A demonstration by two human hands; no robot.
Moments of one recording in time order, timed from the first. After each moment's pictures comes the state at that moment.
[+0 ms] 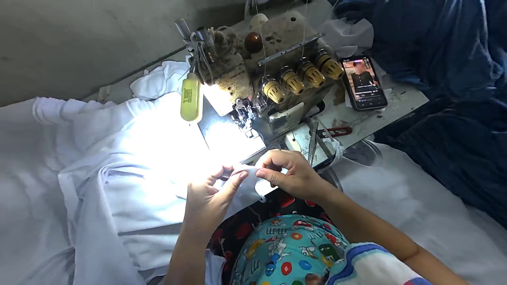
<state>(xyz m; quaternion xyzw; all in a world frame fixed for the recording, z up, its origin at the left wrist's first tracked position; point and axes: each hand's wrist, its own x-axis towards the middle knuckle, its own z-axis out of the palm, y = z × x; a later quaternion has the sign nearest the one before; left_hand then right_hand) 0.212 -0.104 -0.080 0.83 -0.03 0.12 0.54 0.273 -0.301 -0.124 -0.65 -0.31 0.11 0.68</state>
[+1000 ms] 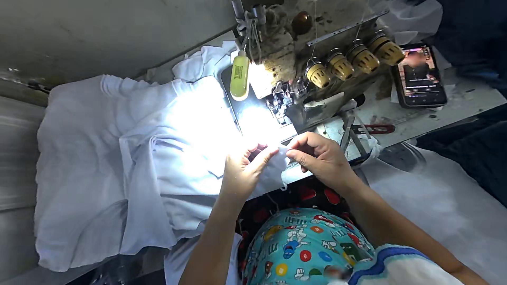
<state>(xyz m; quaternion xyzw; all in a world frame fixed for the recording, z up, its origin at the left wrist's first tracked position) 0.218 -0.108 -0.079 0.82 0.04 0.09 0.57 0.271 -0.296 -0.122 -0.67 -0.23 0.11 0.70</state>
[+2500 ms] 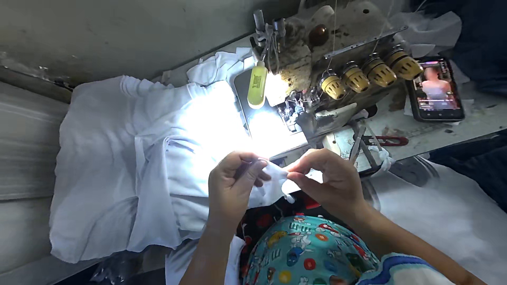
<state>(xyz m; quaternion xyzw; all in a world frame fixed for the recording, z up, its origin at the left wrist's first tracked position) 0.193 -0.102 -0.053 0.78 0.04 0.19 0.59 0.257 -0.280 -0.105 -0.61 -0.34 -0.02 0.71</state>
